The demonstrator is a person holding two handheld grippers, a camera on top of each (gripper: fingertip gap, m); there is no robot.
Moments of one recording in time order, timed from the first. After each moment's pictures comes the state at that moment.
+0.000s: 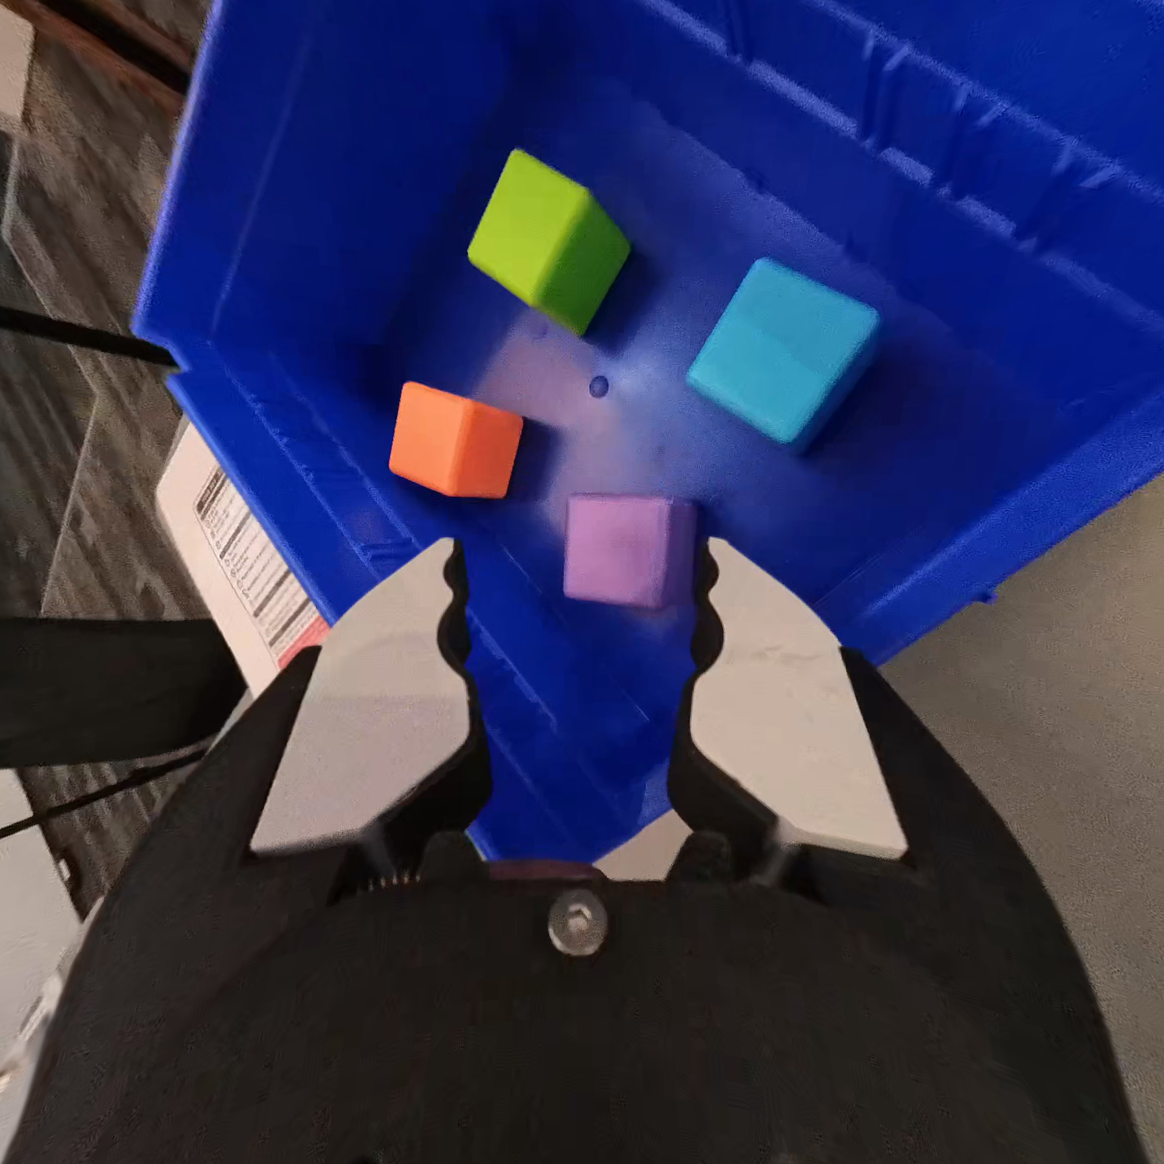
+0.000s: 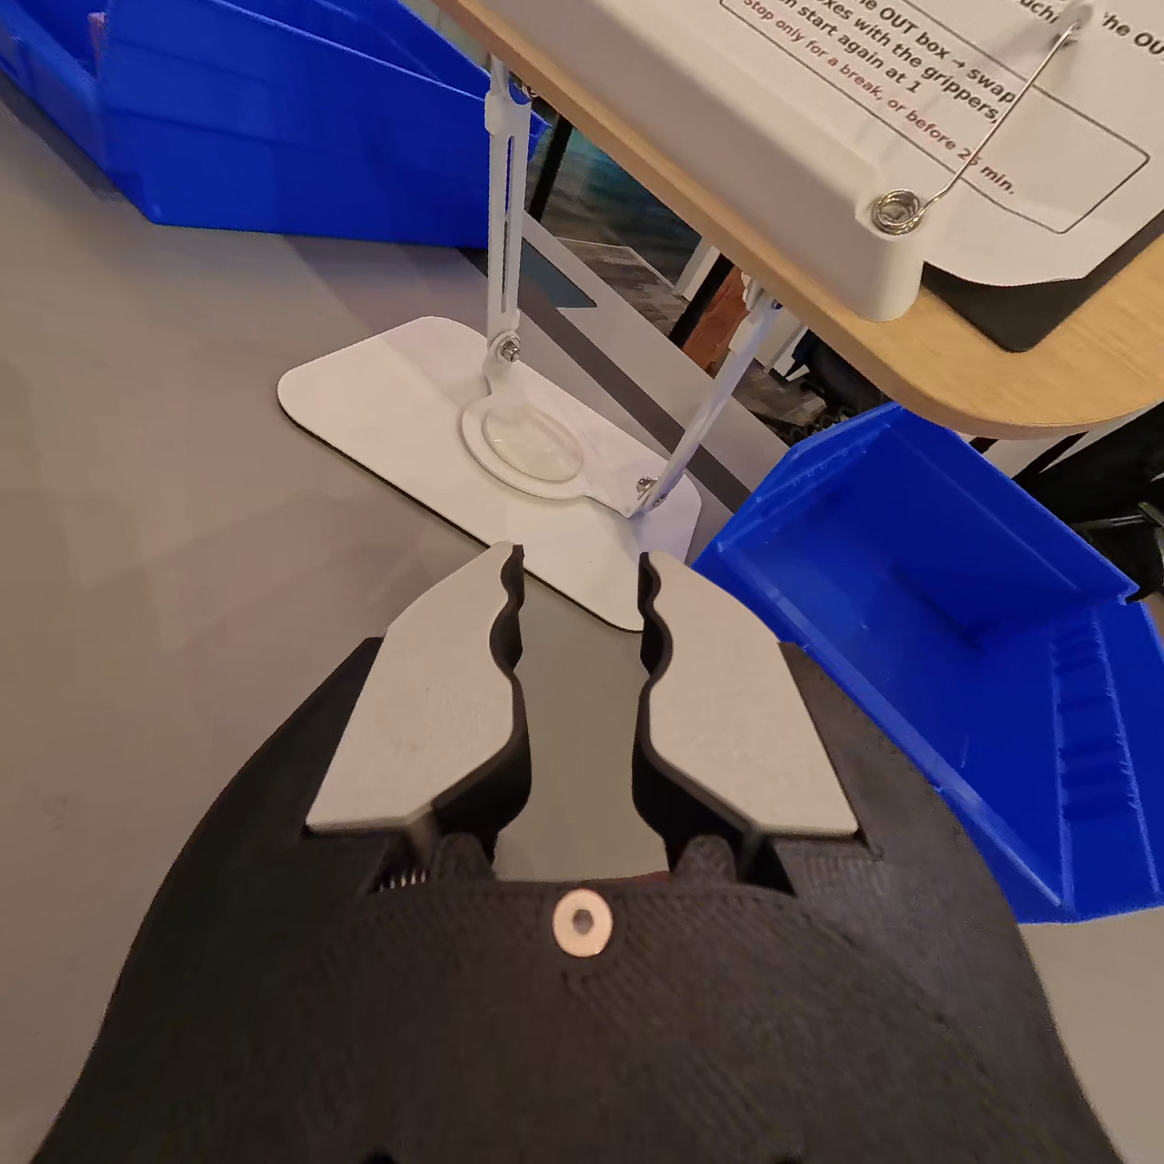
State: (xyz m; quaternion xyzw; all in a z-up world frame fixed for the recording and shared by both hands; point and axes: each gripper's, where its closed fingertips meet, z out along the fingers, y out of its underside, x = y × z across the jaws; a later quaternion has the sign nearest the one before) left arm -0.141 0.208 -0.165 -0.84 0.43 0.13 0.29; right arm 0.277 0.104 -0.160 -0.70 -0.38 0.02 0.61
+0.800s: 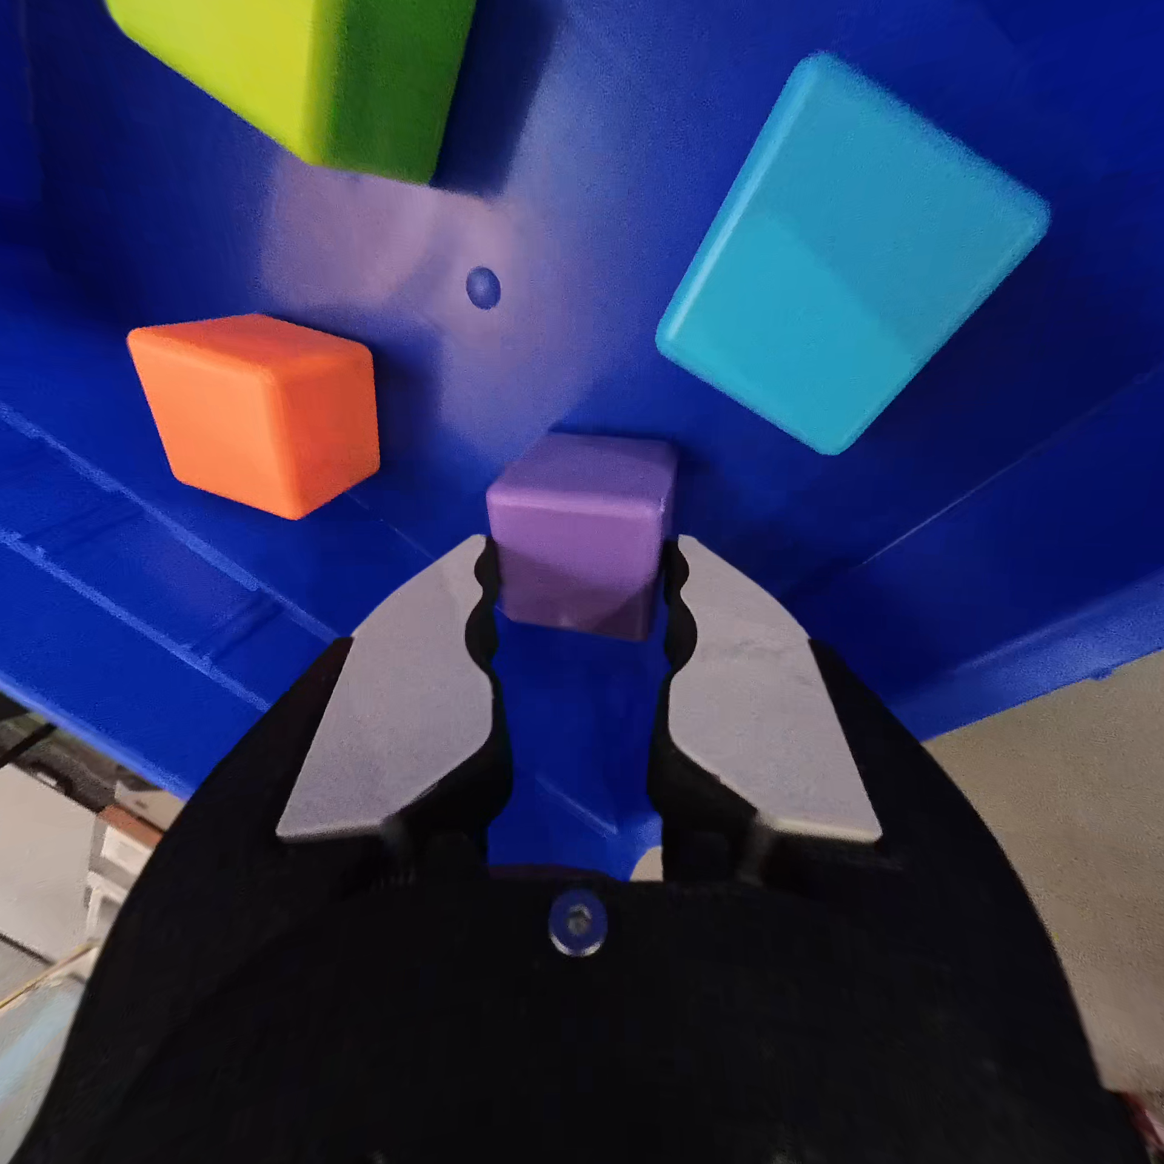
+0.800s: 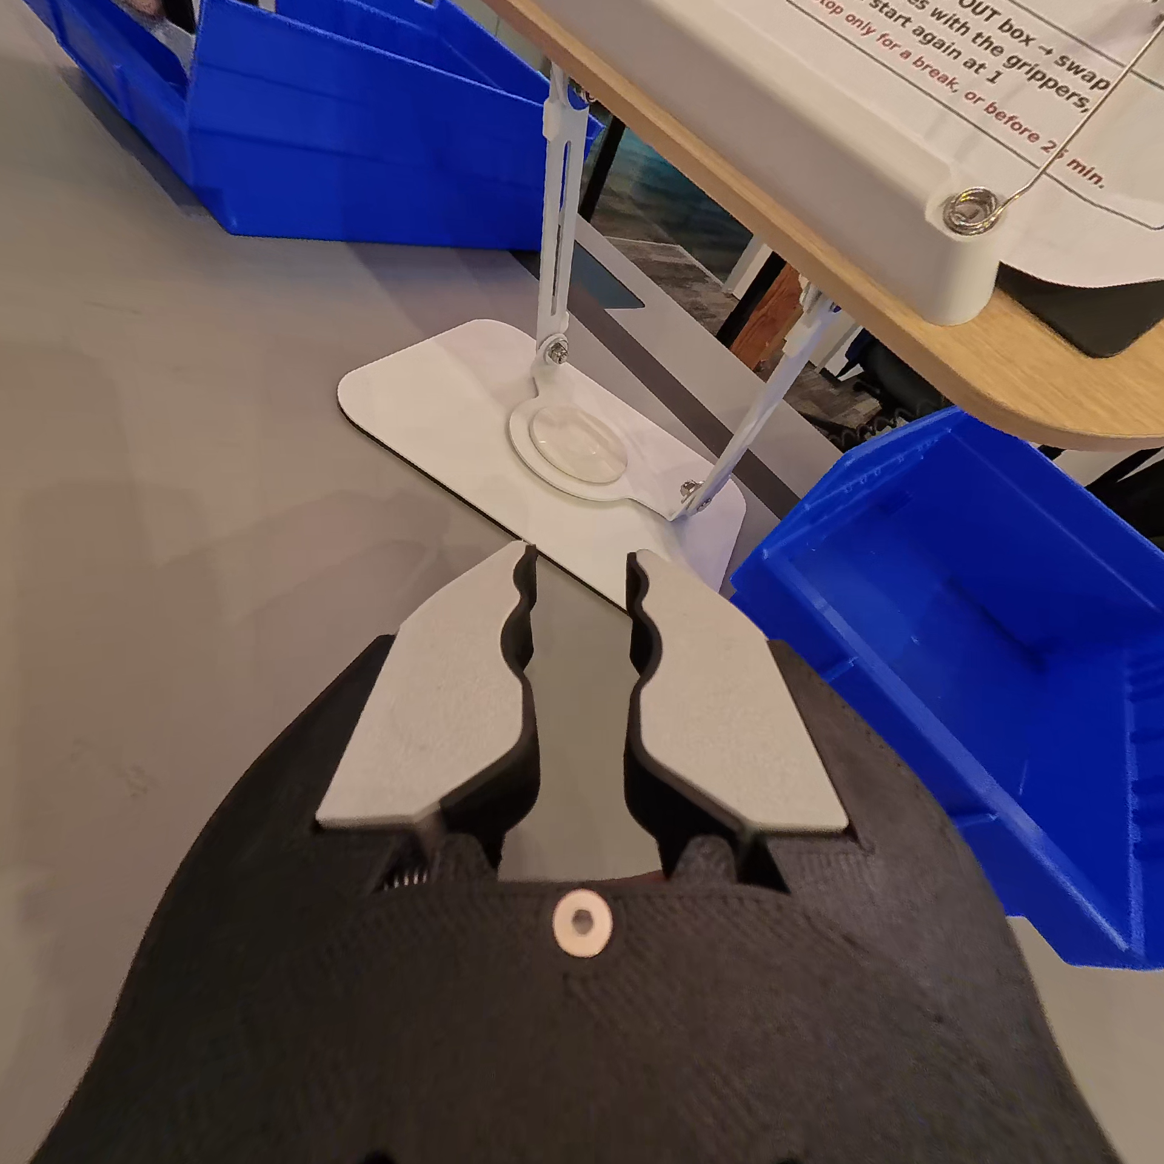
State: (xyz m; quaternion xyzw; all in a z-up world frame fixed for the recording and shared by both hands) left arm -0.149 0.212 -0.225 -0.88 0.46 0.13 0.06; right arm 0.267 0.096 -0.165 -0.70 -0.40 0.05 0.59
